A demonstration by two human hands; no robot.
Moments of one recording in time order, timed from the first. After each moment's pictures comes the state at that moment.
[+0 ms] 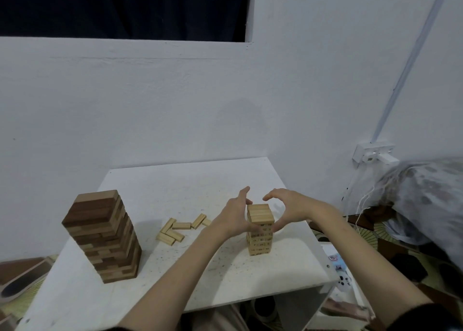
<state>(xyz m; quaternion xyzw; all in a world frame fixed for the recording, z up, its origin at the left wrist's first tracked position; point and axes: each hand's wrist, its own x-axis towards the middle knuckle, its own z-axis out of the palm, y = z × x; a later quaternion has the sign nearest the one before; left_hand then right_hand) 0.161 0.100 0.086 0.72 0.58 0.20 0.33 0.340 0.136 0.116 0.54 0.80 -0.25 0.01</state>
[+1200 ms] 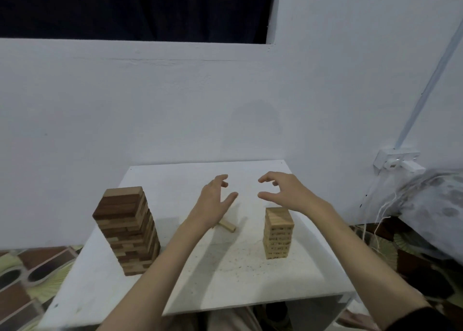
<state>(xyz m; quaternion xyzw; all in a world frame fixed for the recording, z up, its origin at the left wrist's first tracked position) 0.085 0.093 0.103 0.66 0.62 0.35 0.21 0.286 0.137 0.136 0.52 0.80 -0.23 -0.19</state>
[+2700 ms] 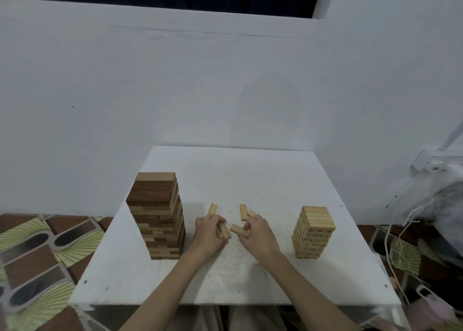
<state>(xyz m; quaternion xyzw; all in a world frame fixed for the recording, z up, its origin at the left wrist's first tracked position) 0.013 0.079 -0.027 0.59 0.71 0.27 0.27 0.164 0.115 -0.028 0.56 0.79 -0.21 -0.15</state>
